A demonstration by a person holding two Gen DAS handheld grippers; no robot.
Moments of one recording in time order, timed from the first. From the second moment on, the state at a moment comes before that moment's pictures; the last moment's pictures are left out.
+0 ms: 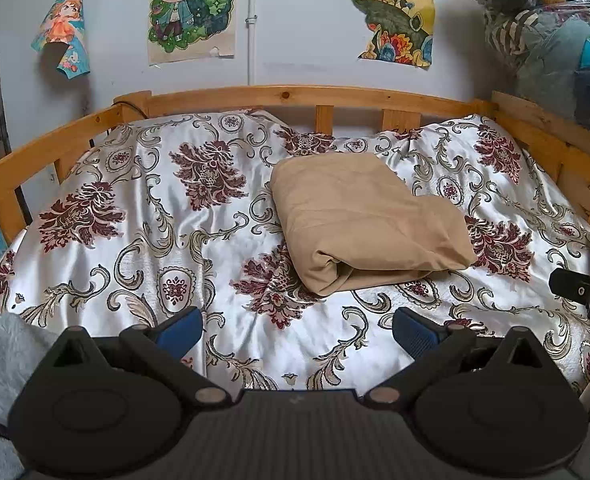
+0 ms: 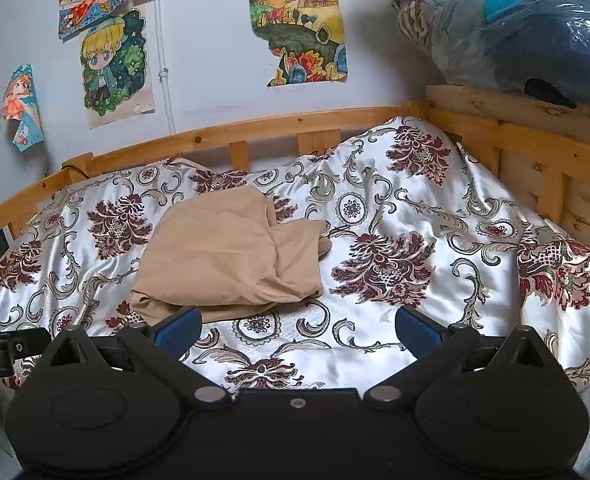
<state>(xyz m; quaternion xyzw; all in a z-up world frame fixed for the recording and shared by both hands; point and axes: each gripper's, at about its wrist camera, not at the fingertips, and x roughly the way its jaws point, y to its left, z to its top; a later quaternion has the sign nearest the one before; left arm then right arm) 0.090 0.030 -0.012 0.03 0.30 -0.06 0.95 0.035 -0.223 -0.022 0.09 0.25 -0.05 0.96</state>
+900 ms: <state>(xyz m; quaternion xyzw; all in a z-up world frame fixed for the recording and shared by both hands) 0.090 0.030 -0.010 0.03 0.30 -0.06 0.95 0.035 -0.223 -0.023 0.09 0.25 -0.05 0.96</state>
